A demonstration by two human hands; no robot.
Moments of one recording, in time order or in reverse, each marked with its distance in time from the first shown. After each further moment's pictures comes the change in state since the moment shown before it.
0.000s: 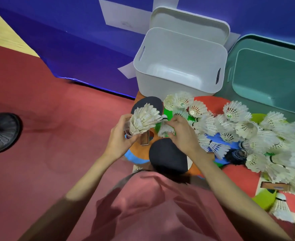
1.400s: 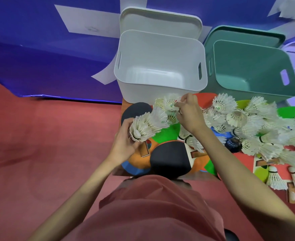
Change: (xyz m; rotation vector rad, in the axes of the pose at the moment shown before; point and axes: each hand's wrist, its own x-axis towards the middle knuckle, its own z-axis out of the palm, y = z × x) left_hand 0.052 -0.013 0.003 -0.143 -0.237 0.120; right_hand 0.051 0.022 -0.038 -0.218 0.148 0.292
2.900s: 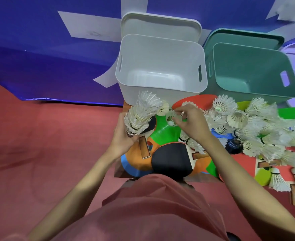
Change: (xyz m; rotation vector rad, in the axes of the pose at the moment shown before) left_hand 0.020 -0.011 -0.007 -0.106 0.050 -0.078; right_hand -0.026 -0.015 -0.023 0.372 0.025 0.038
